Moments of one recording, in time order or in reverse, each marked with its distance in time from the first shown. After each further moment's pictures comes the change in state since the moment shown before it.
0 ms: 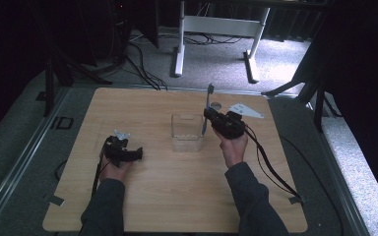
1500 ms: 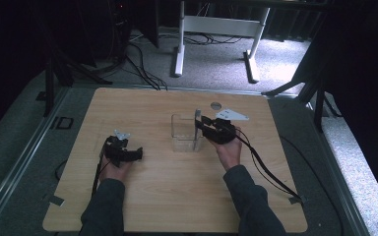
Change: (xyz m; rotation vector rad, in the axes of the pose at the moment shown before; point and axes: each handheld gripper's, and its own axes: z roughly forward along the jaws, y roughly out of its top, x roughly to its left) left arm 0.000 0.000 0.000 0.000 0.000 0.001; right arm 0.003 -0.025 0.022 0.146 0.015 -0.112
